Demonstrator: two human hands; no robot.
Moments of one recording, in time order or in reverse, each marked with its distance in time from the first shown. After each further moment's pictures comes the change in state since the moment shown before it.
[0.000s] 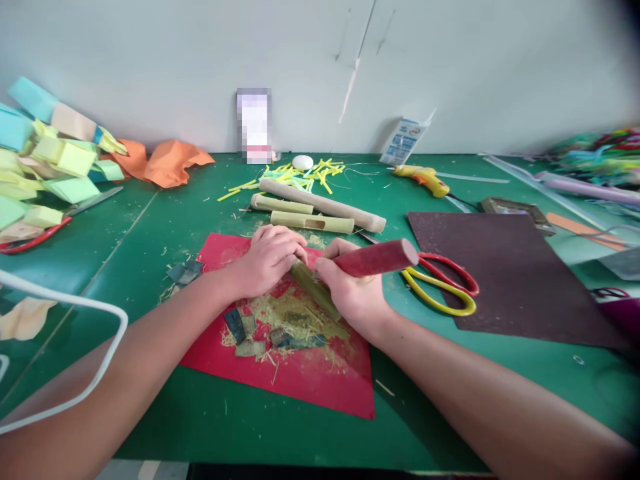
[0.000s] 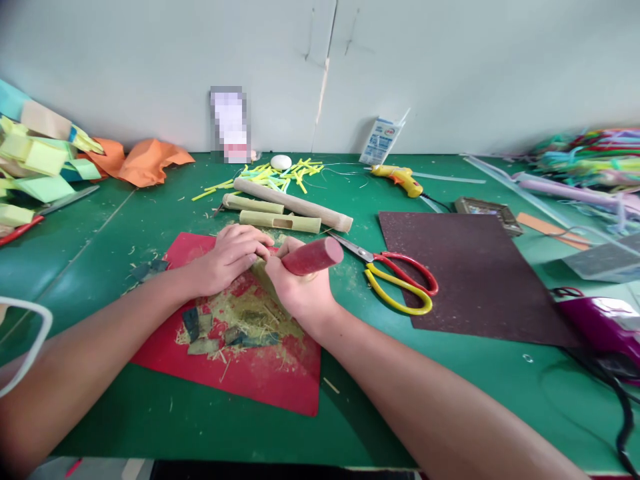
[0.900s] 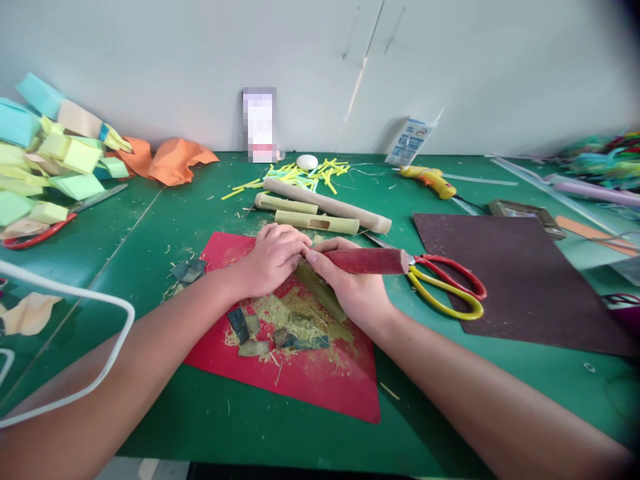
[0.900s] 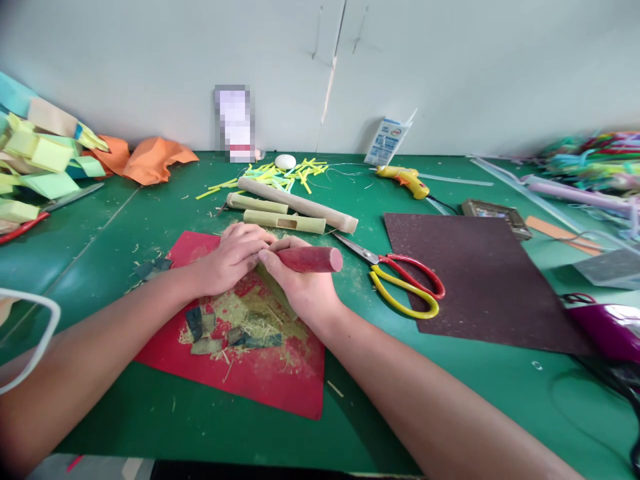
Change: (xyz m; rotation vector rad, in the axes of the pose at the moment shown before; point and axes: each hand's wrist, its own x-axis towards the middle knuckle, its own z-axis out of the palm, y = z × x) left_hand 0.003 -0.001 0.003 0.031 -0.007 -0.040; right_hand 0.006 0.007 0.002 0.180 -0.120 0.009
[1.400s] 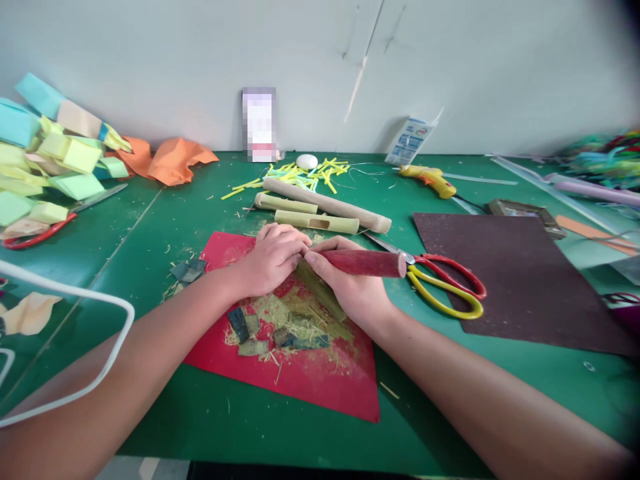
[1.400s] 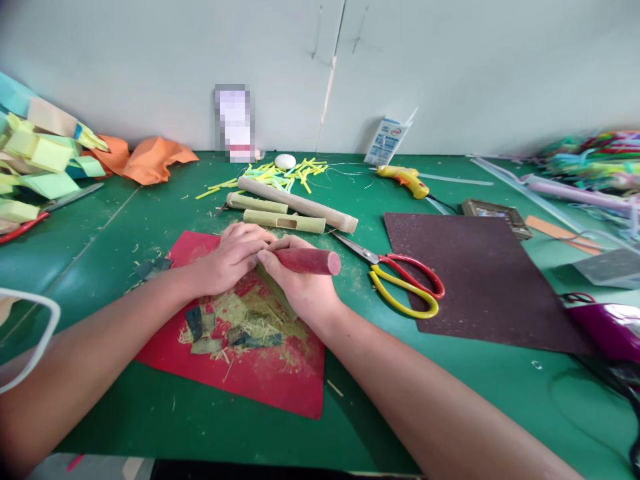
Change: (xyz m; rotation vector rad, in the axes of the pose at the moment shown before) left_hand 0.000 0.003 -0.002 -0.004 -0.008 -0.013; right_hand 0.001 0.001 -0.001 -0.048 -0.003 -0.036
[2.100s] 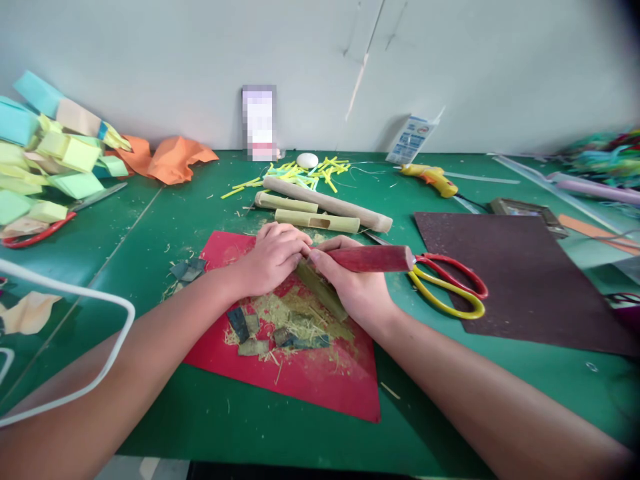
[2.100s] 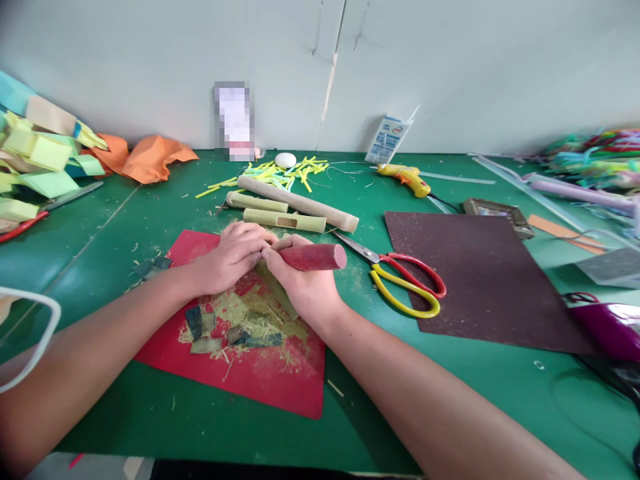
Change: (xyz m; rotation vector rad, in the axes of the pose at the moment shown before) left_hand 0.000 -0.002 0.001 -0.009 0.019 0.032; right_hand -0.003 -0.001 0.001 0.024 0.028 0.005
